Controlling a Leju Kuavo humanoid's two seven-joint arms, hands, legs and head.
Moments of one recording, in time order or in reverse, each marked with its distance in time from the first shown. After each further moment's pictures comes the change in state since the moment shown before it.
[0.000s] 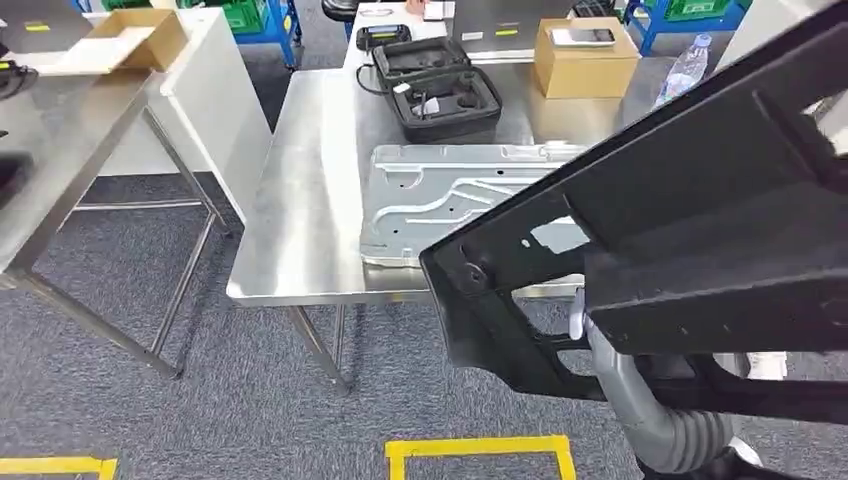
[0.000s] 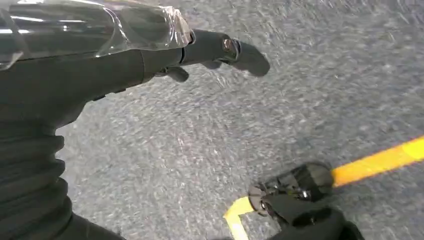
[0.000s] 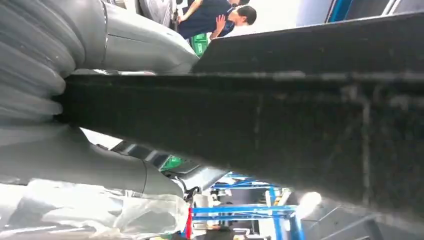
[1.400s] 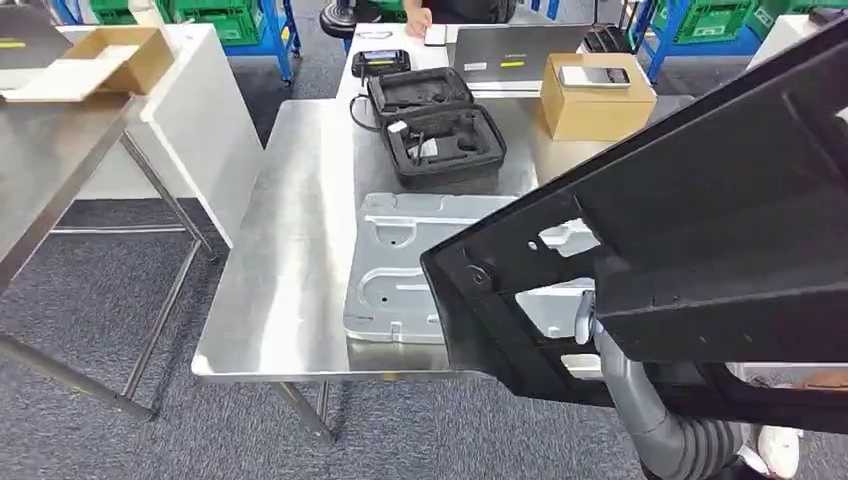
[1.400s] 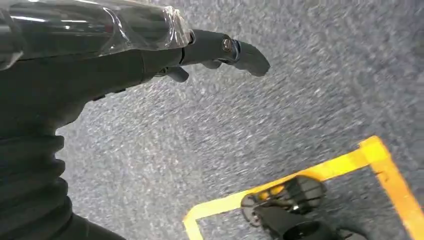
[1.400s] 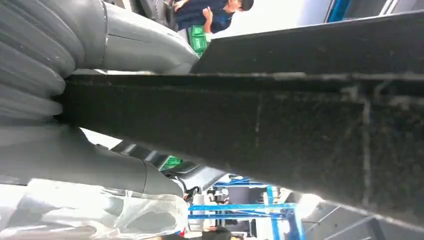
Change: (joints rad) left arm -0.001 -0.002 0.000 0.000 0.000 0.008 -0.001; right arm 0.005 -0.005 0.003 -0.012 0.000 -0.007 0.000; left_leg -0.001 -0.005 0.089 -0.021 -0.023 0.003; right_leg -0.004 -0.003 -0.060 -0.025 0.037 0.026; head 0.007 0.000
